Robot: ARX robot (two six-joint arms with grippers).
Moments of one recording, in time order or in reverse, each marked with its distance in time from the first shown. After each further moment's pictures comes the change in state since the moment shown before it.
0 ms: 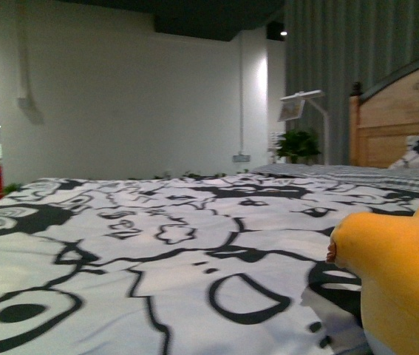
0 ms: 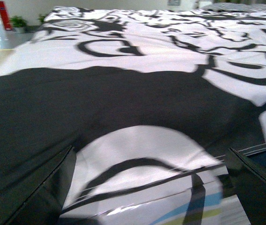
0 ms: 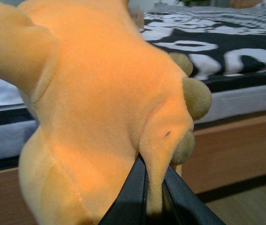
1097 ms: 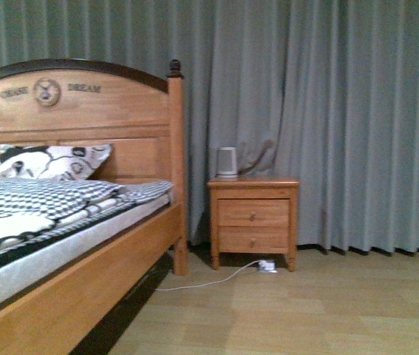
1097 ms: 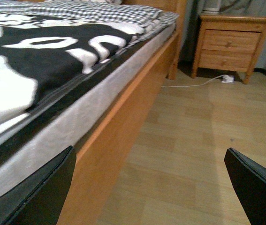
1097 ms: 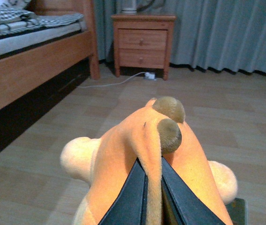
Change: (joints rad) left arm 0.000 0.000 0.000 0.000 0.000 0.000; right arm 0.000 0.001 0.000 -0.003 0.005 0.000
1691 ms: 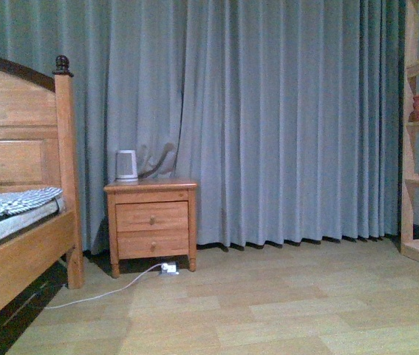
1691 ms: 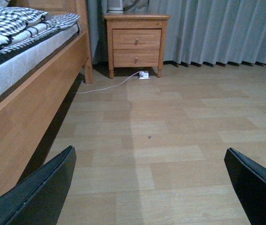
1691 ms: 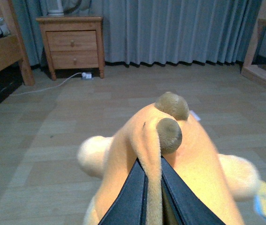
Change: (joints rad) left arm -0.001 0.000 0.000 0.000 0.000 0.000; right arm -0.001 -0.001 0.000 0.000 0.006 0.000
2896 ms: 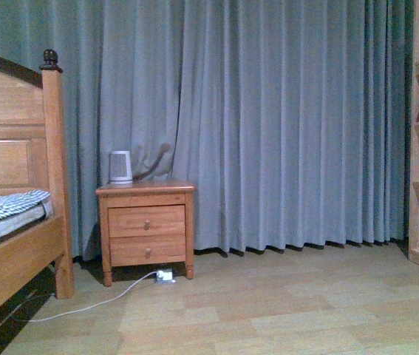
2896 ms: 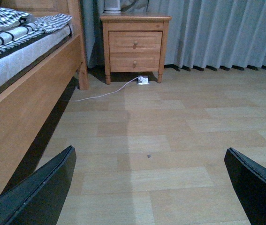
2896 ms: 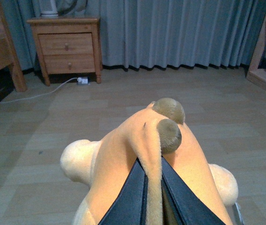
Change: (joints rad) left arm 0.000 0.000 0.000 0.000 0.000 0.000; right arm 0.000 0.000 0.000 0.000 -0.006 0.000
